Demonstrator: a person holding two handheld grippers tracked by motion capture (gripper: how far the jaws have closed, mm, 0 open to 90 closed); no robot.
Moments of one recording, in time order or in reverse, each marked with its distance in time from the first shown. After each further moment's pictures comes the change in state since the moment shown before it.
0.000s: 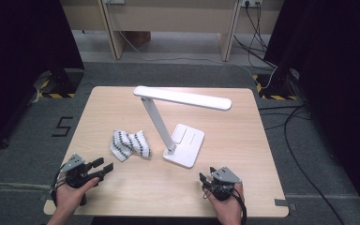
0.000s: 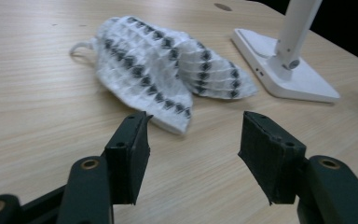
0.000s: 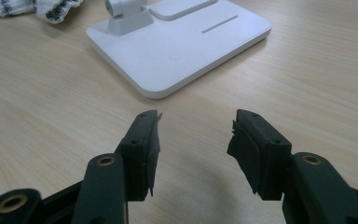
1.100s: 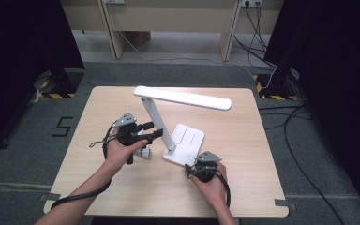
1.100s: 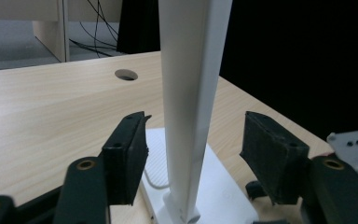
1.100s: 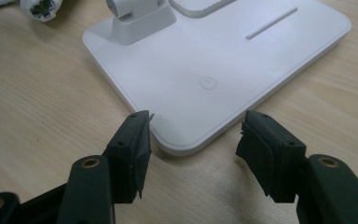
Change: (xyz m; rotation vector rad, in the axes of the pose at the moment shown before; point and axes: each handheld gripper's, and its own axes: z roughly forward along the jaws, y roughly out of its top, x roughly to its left) left arm -0.091 0.122 0.121 -0.055 -0.250 0.116; right arm 0.009 0.034 0.063 0.122 0.075 0.002
